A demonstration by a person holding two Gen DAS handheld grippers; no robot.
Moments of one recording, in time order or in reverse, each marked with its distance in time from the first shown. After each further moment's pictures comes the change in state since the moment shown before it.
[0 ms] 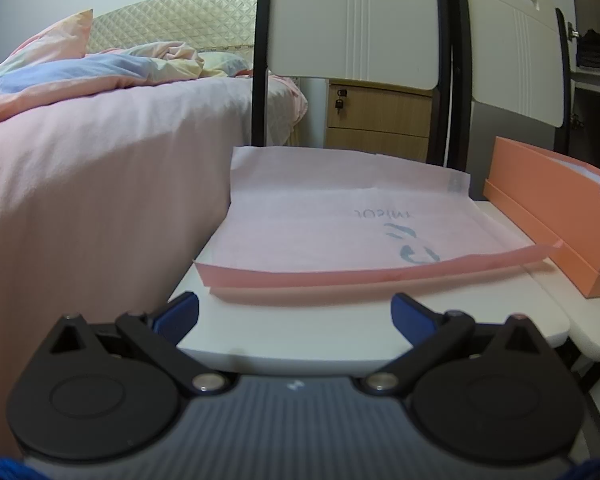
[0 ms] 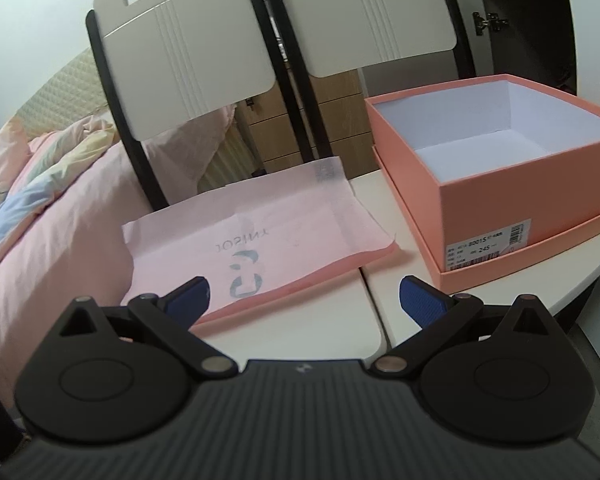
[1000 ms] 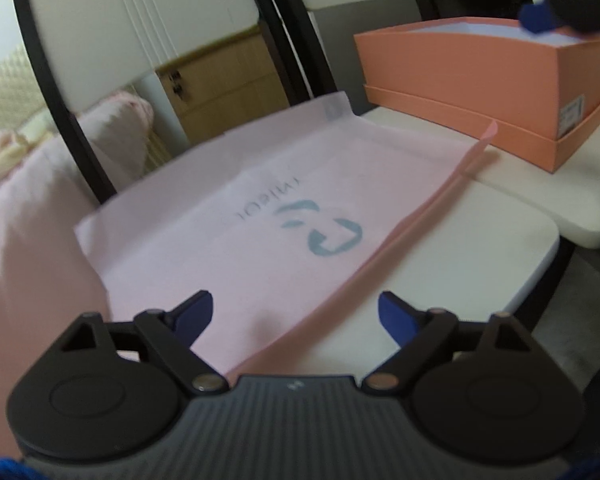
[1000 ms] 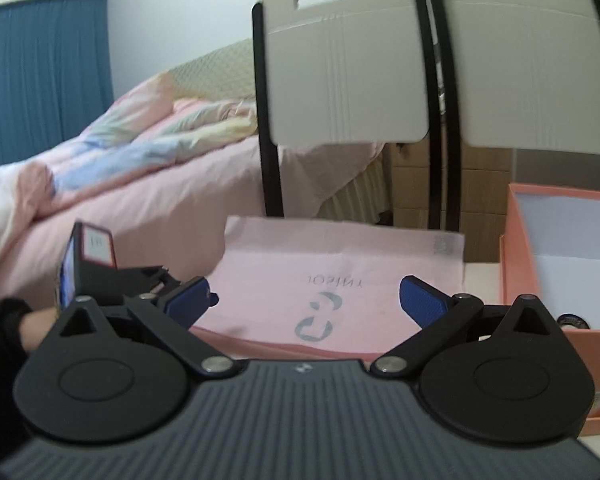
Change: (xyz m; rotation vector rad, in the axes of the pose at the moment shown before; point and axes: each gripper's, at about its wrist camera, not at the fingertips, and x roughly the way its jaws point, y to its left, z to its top) left arm 0.075 -0.064 0.031 0.540 0.144 -0.254; right arm 0.034 -0.003 0.026 -0.388 -0.069 0.422
